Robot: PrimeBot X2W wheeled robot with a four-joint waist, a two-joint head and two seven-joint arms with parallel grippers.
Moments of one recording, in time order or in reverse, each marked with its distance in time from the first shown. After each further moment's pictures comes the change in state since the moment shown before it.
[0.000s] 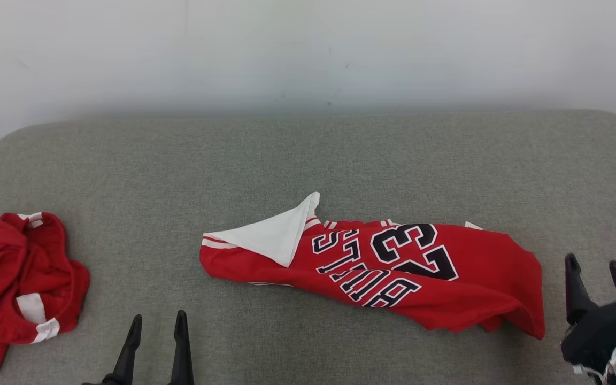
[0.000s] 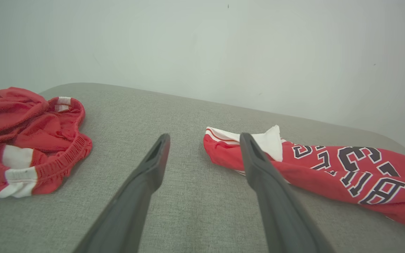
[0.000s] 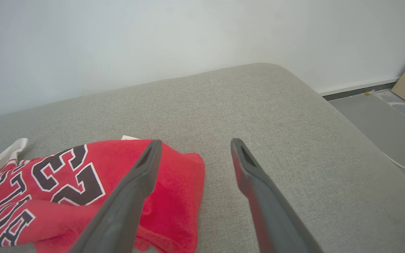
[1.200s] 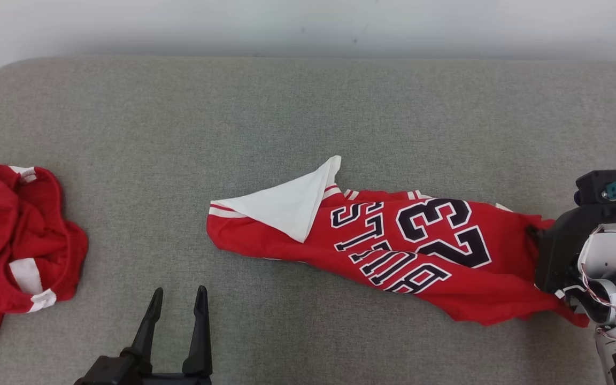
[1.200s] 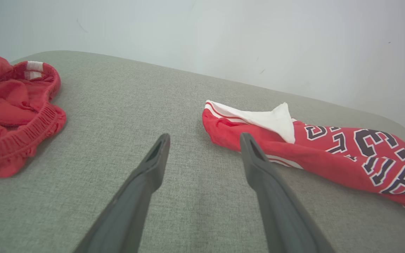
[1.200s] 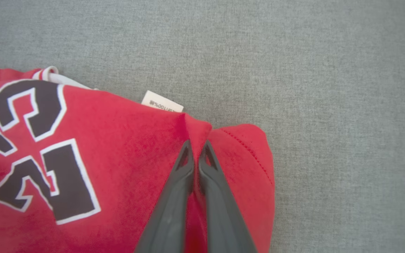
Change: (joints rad) left arm -0.083 -0.004 -0.052 0.027 -0.014 -0.021 0.000; right arm -0.395 -0.300 0.293 0.411 0.183 0.000 0.407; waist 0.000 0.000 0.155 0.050
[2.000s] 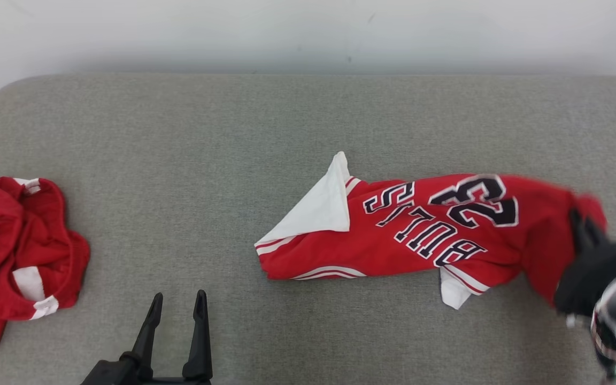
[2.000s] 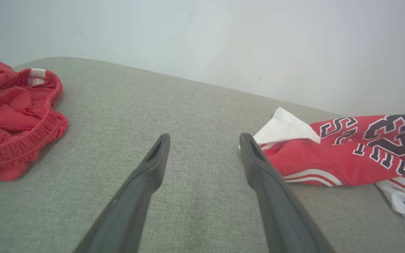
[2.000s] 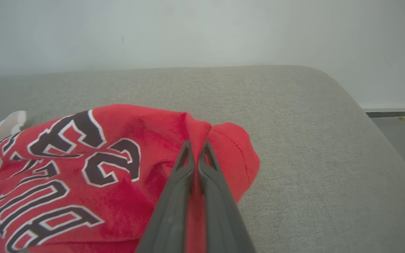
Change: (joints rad) left arm 0.009 0.000 -0.007 0.002 -0.017 0.014 0.000; right arm 0.118 0.118 -0.171 -0.174 -0.191 0.000 -0.391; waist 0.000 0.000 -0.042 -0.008
